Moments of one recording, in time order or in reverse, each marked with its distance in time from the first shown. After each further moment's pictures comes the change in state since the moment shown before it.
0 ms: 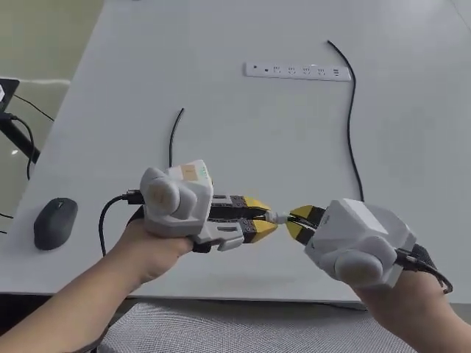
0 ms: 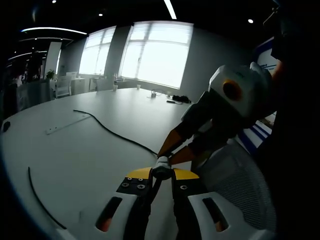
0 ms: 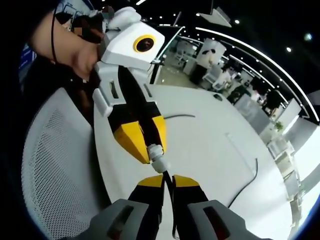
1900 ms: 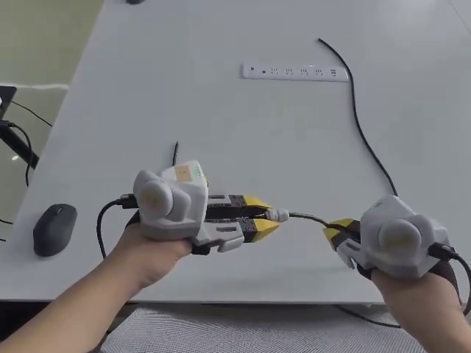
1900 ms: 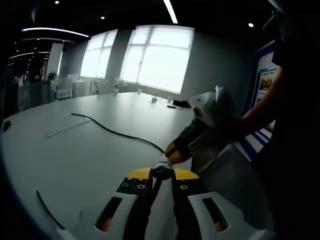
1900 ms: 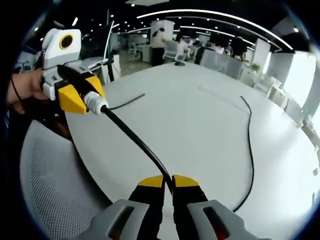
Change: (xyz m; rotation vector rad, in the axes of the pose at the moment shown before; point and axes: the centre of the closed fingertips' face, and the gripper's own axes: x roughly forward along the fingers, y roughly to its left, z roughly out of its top) left arm -0.001 -0.001 0.012 -0.012 -0.041 0.002; right arm 0.000 -0.030 -0.096 0.553 0.112 -0.102
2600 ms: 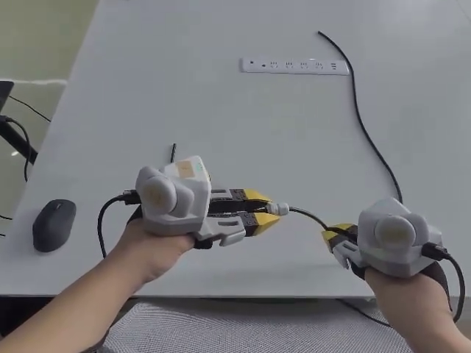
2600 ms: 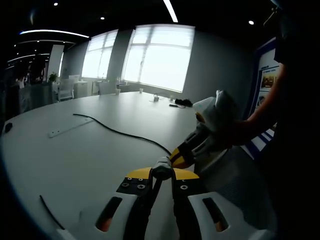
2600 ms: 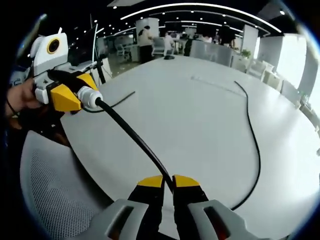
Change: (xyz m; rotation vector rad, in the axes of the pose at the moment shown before) left arm 0.002 0.004 -0.003 0.015 0.007 0.022; right arm 0.005 0.006 -0.014 0.059 0.021 -0.011
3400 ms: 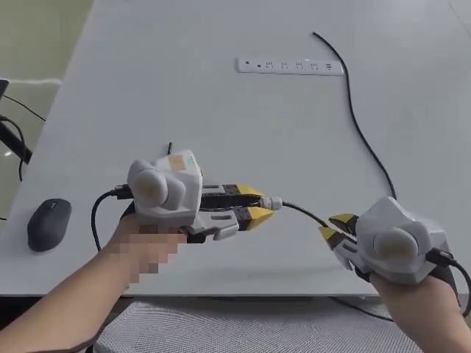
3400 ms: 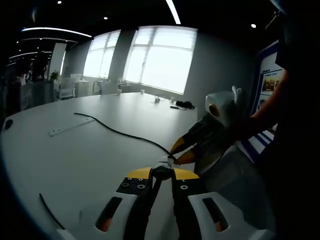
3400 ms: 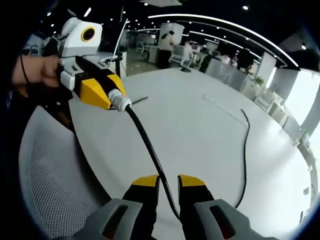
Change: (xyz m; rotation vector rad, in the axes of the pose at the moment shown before) left arm -0.003 0.002 0.003 -0.024 -0.011 0.001; right arm -0.025 0.009 0.030 -0.263 -0.070 0.000
